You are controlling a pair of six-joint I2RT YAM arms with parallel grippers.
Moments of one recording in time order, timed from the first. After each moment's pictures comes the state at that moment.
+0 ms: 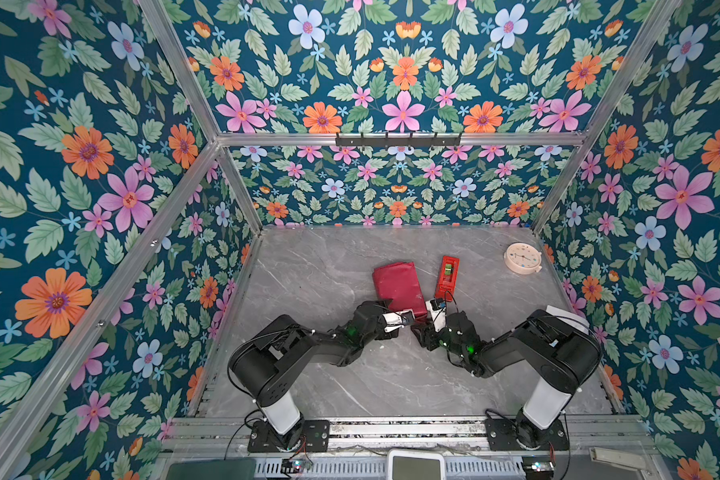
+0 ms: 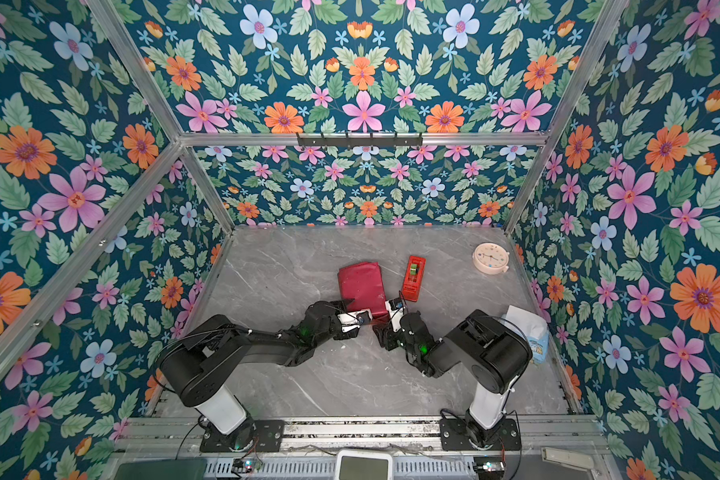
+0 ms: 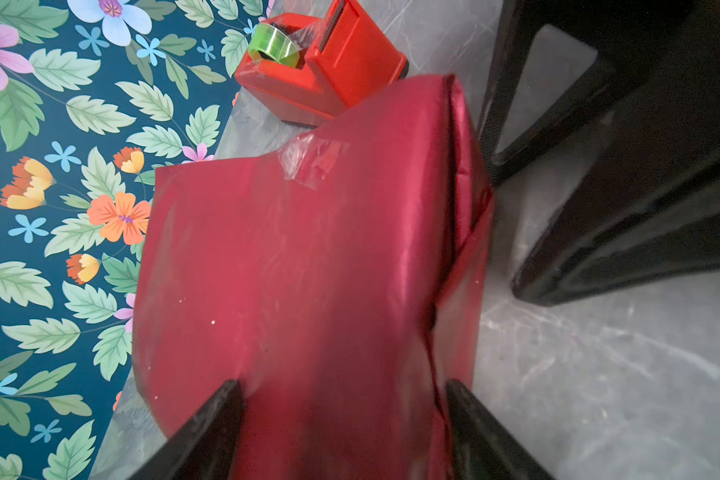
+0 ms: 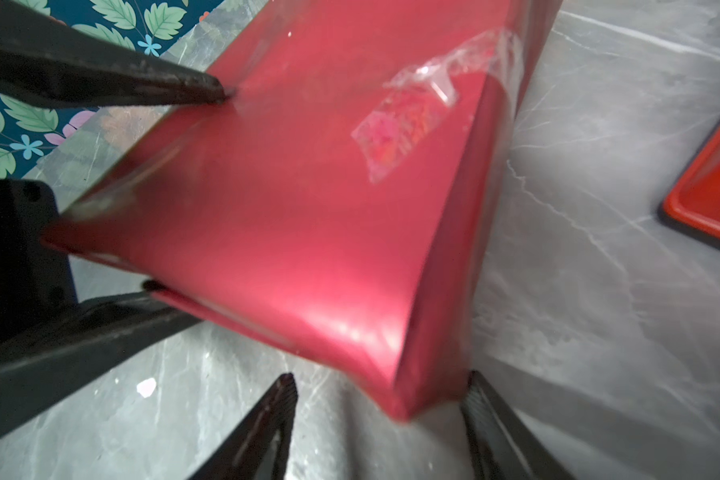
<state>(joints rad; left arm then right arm) -0.78 1.69 0.57 0.64 -0.04 0.79 0.65 1.75 0.40 0.87 -0.07 0.31</state>
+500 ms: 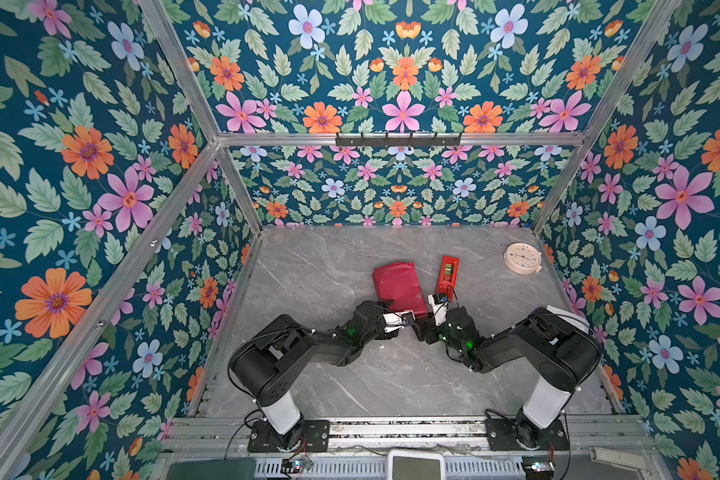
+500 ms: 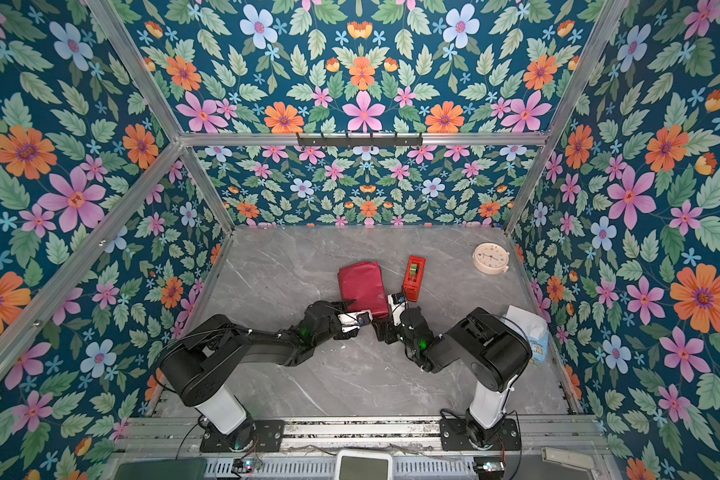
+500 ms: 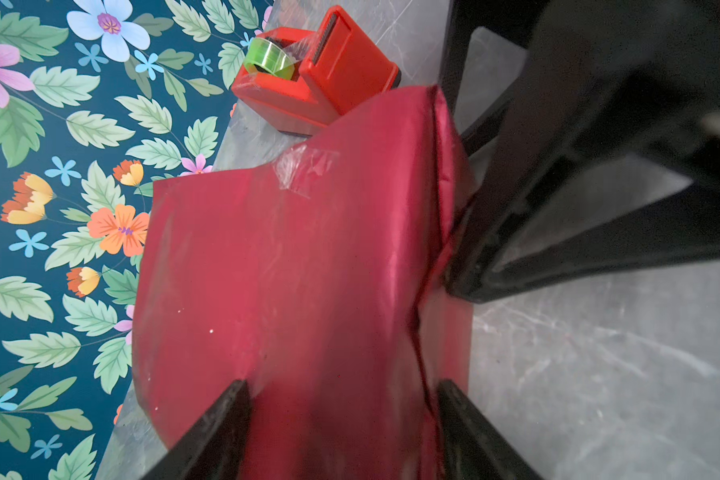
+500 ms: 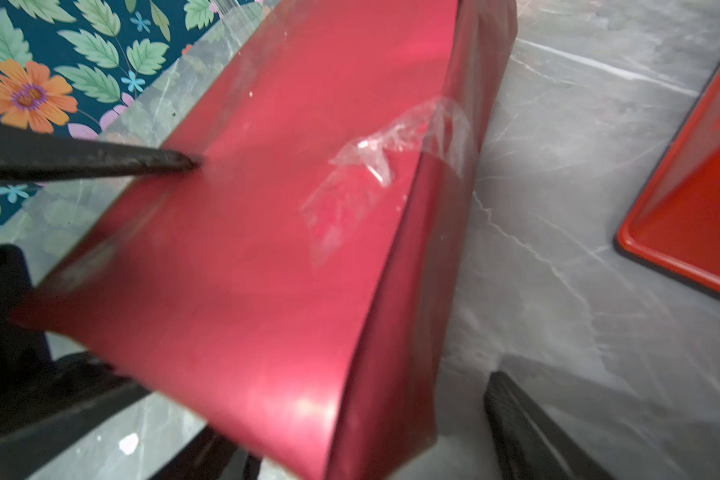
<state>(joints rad) -0.77 1.69 0.57 0.65 -0.02 0.81 0.63 1.76 0.43 0.86 -0.05 0.37</state>
